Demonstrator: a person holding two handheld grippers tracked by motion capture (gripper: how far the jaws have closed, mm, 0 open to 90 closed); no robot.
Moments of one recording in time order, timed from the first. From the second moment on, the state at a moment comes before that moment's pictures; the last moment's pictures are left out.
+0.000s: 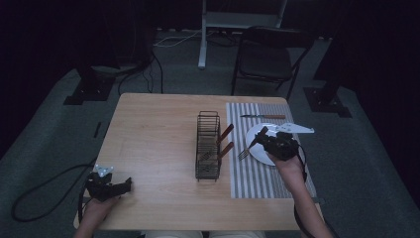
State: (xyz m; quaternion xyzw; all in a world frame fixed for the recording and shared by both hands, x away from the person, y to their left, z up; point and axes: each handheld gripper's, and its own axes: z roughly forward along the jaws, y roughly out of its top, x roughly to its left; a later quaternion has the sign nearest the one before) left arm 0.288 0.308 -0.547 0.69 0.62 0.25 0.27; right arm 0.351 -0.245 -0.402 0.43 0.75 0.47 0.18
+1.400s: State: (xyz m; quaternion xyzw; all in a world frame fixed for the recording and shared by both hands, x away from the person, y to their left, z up) left arm 0.287 0.308 -0.547 0.69 0.62 0.25 0.27; right arm 0.275 -0.296 -0.468 0.56 0.64 0.50 0.19
